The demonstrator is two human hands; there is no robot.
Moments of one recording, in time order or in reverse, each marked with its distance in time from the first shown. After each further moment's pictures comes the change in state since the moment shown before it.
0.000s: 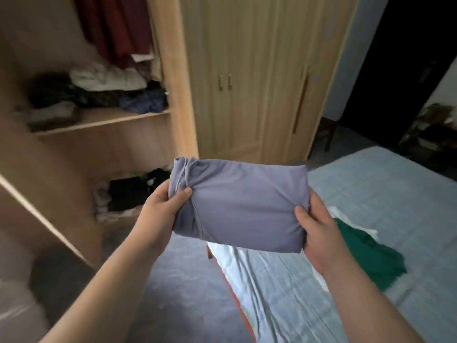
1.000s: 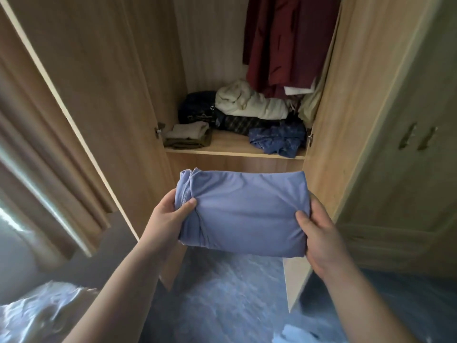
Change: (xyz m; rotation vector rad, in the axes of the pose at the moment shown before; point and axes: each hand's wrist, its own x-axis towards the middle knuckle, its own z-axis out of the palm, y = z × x) left_hand 0.310 0.043 -0.291 0.121 0.659 0.154; right_hand 0.480 0.176 0.332 0.105 -0.551 0.132
